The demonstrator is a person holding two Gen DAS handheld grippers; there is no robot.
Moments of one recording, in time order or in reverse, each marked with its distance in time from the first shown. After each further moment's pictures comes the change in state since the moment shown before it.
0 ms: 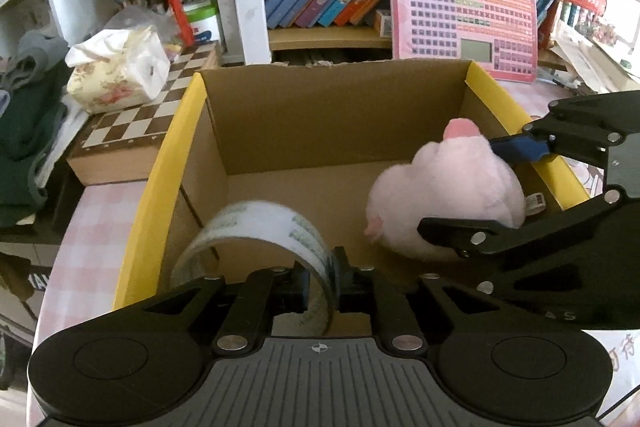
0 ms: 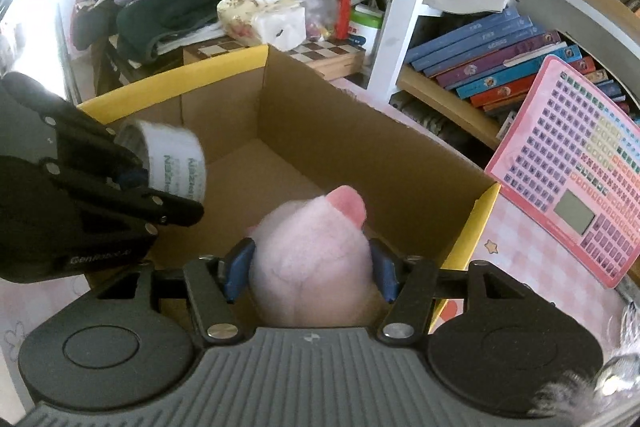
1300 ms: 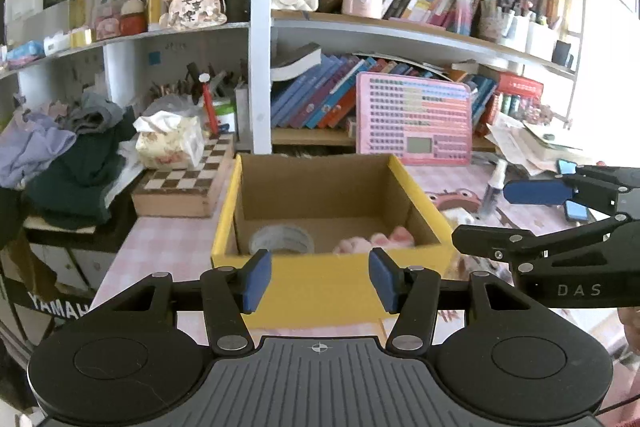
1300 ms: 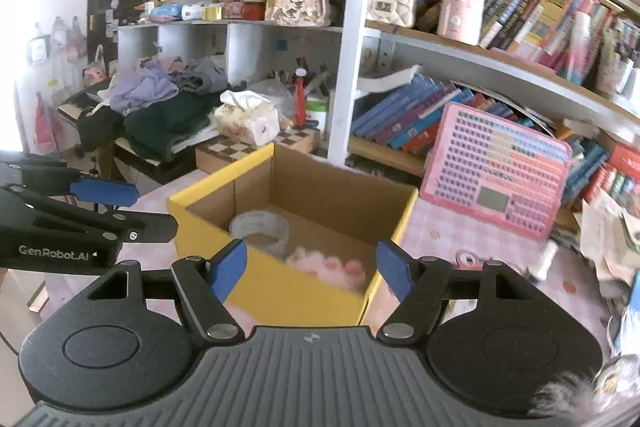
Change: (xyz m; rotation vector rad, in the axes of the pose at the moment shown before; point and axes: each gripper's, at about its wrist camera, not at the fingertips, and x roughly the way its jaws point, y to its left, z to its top) left arm -0.185 -0.007 -0.081 -0.037 -0.304 -0.059; right arm -0.187 0.085 -0.053 0.199 -0.239 -0.159
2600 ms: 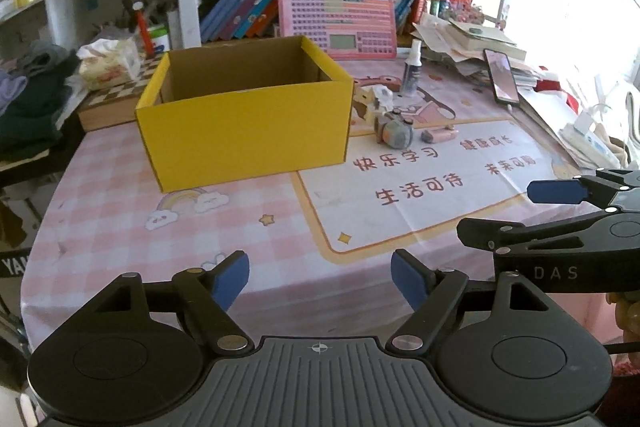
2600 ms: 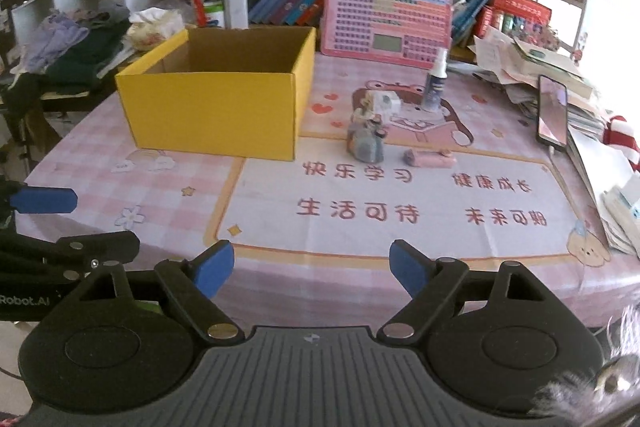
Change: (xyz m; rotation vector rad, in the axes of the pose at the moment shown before) left arm -0.039 -0.049 -0.086 0.111 0.216 -0.144; right arm -0.077 0.036 -0.112 0.275 0.255 -0.276
